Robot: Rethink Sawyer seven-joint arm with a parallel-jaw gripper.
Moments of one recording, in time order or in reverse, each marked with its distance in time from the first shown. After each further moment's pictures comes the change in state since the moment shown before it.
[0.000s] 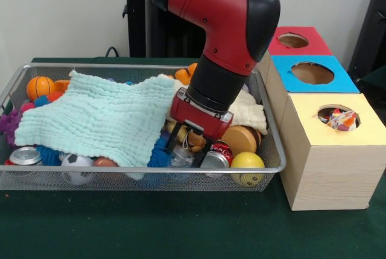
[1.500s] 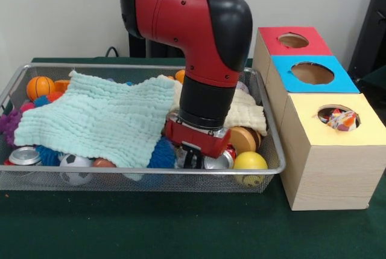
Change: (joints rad) arm -0.226 -0.088 0.292 0.044 -0.064 -0.098 0.000
